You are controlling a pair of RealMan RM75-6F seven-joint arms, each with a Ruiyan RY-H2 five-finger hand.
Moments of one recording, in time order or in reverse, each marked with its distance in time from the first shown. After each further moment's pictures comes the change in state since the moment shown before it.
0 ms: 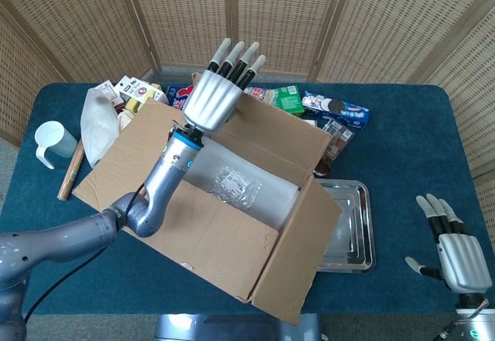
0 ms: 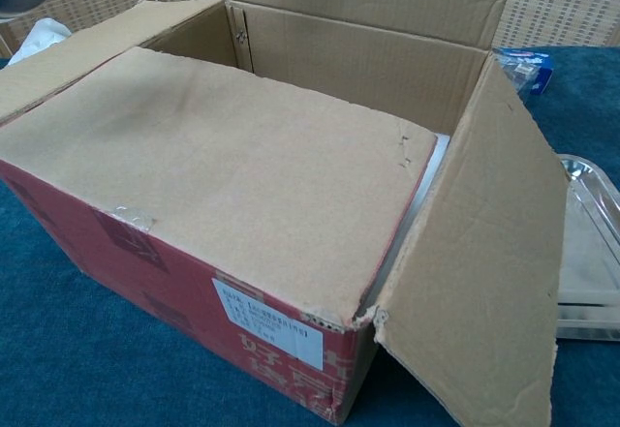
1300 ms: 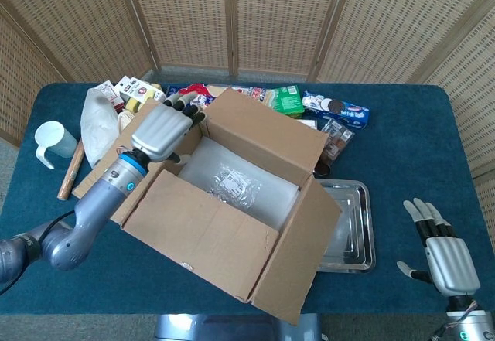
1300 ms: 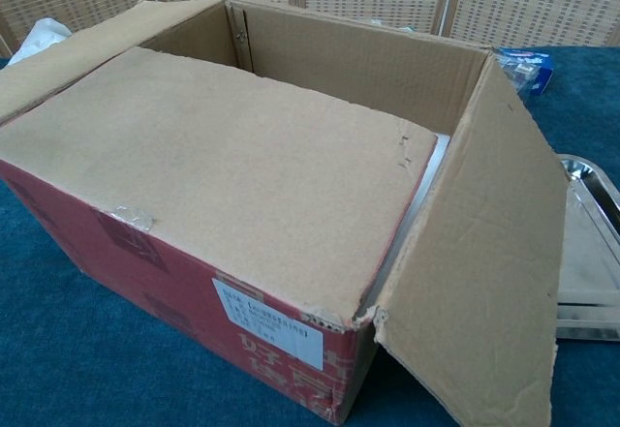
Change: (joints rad) left arm 0.168 0.531 0.144 -0.623 -0.332 -0.237 -0.127; right arm 0.004 -0.026 -0.025 -0.006 -0.032 -0.009 -0.059
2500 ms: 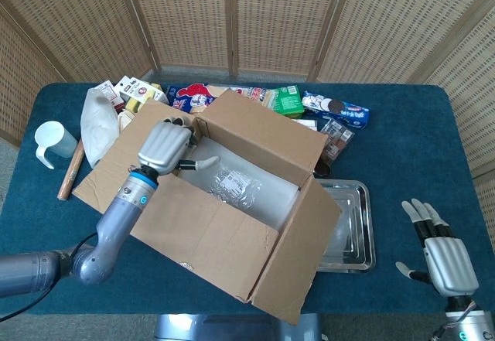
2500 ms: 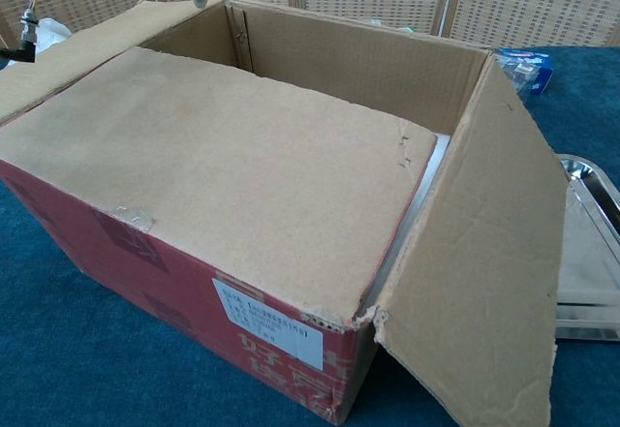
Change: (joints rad) left arm 0.018 -0.217 0.029 0.011 -0.119 0.234 0.062; right arm 0.002 0.003 -0.005 -0.004 -0.009 0.003 0.005
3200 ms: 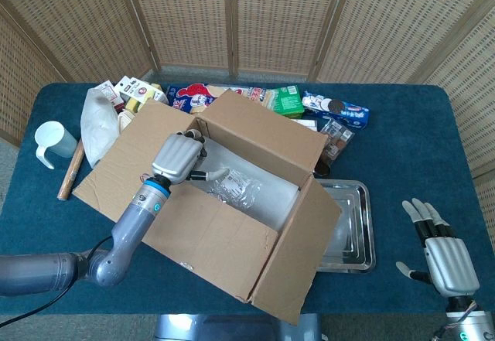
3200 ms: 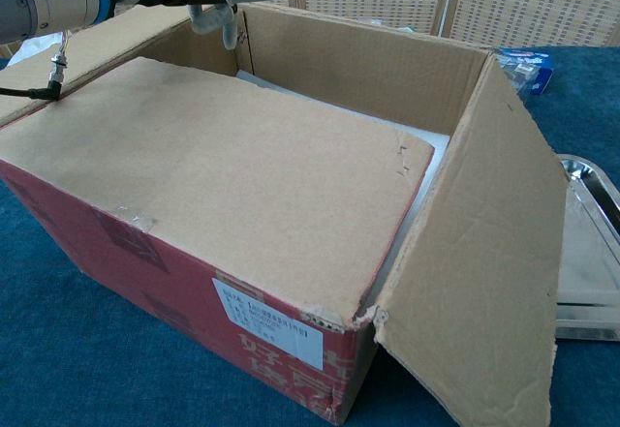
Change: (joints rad) left arm -0.024 -0.103 0.048 0.063 -0.009 0.000 0.042; right arm 0.000 0.003 0.000 -0.002 -0.003 0.004 0.002
